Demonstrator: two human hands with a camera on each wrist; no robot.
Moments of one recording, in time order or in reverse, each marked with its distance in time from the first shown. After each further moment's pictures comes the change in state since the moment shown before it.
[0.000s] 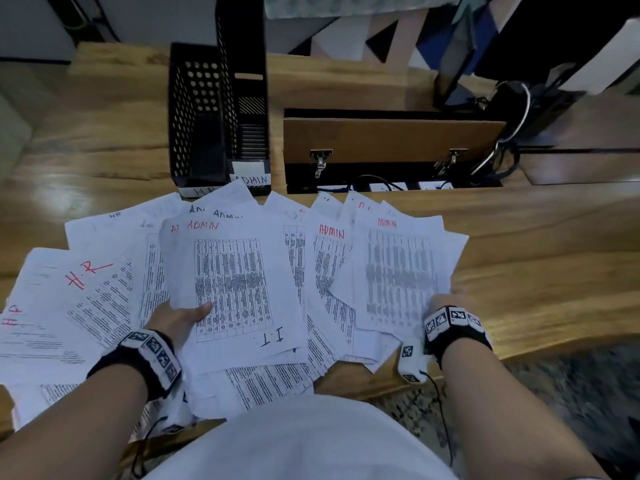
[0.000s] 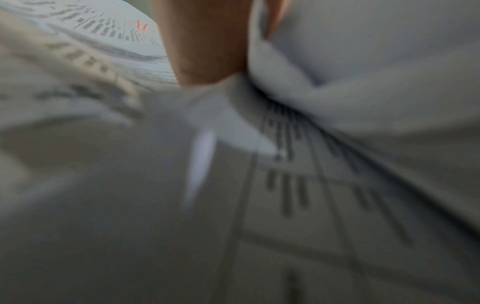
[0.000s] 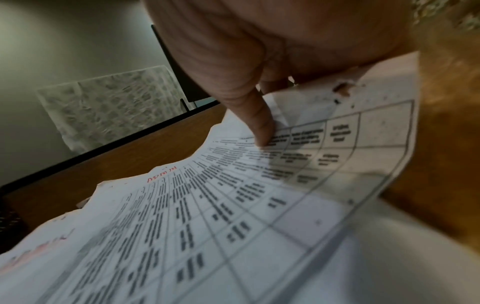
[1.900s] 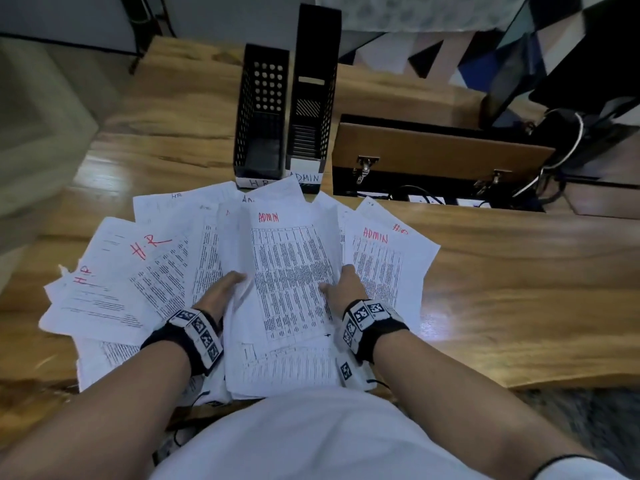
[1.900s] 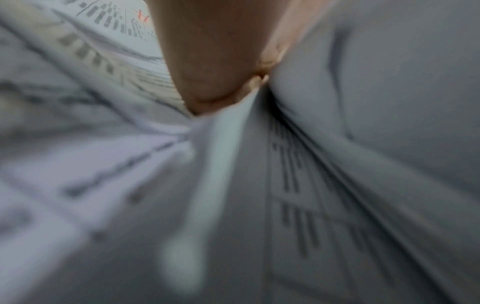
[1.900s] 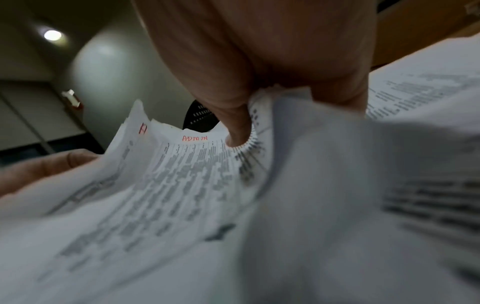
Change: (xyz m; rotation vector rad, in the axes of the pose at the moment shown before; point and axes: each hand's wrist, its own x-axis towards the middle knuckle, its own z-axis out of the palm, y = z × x) left_hand -0.005 -0.005 -0.020 -0.466 -0.210 -0.110; right_hand -0.208 -0.093 0.146 -0.264 -0.454 -0.550
